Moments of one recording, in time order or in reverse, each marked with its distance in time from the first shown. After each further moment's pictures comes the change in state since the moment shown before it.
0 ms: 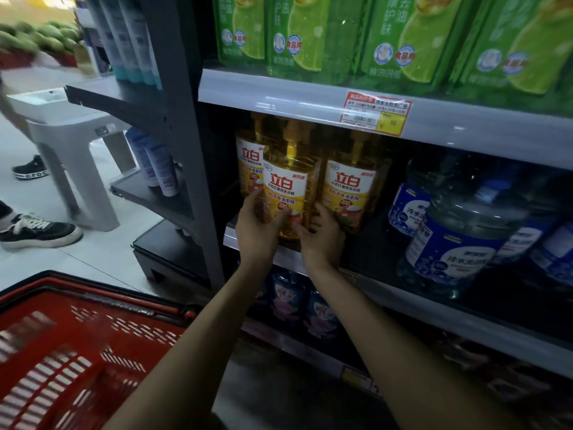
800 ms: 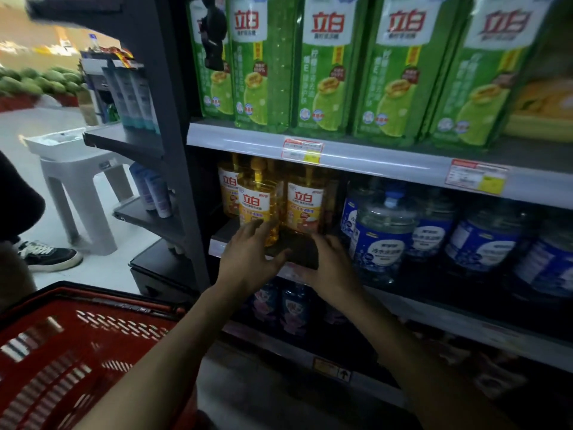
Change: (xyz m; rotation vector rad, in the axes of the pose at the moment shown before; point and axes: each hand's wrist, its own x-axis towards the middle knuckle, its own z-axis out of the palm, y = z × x) left_hand -0.089 0.089 -0.021 0.830 -0.359 0.328; right_hand -0.057 -0.025 -0.157 -0.569 -0.338 -0.281
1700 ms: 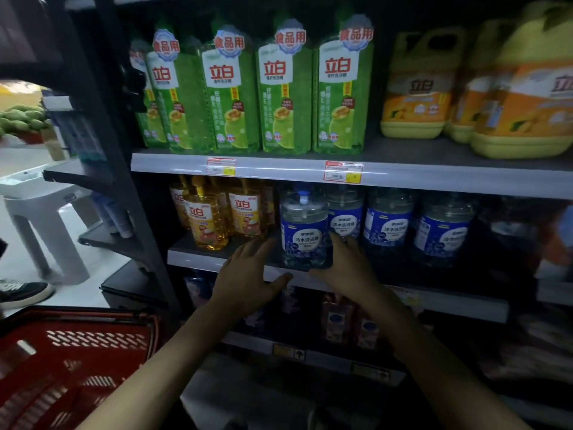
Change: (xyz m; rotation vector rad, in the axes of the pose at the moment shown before) left_hand -0.072 0.143 0.007 0.102 -0.145 0.174; right_hand -0.095 0.077 -0.144 -0.058 0.010 0.201
